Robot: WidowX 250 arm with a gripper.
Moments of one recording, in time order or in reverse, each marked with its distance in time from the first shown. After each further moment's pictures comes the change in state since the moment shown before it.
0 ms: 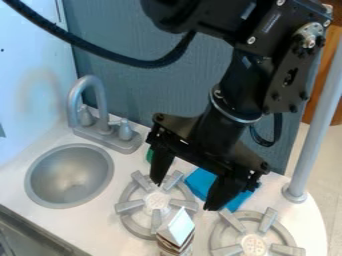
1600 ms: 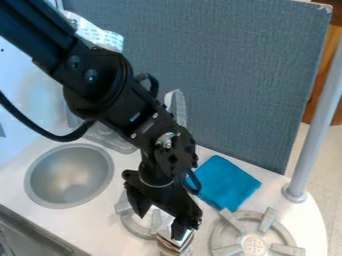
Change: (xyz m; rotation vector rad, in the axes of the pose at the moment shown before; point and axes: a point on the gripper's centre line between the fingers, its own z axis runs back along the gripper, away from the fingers) arm 0.033 0.009 -0.118 -0.252 -0.201 -0.214
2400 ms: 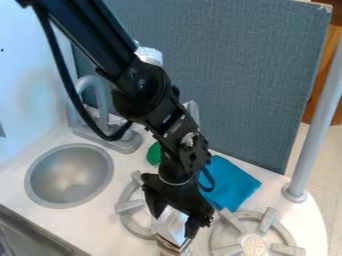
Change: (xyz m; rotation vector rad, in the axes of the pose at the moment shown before) arm 0.020 -0.007 -0.039 -0.027 0.072 -0.009
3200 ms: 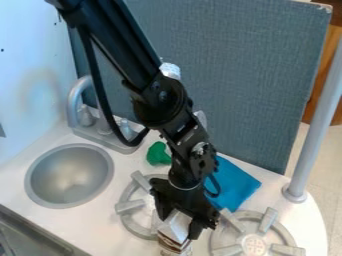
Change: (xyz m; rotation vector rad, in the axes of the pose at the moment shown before) arm 0.009 -0.001 -0.021 0.022 0.020 0.014
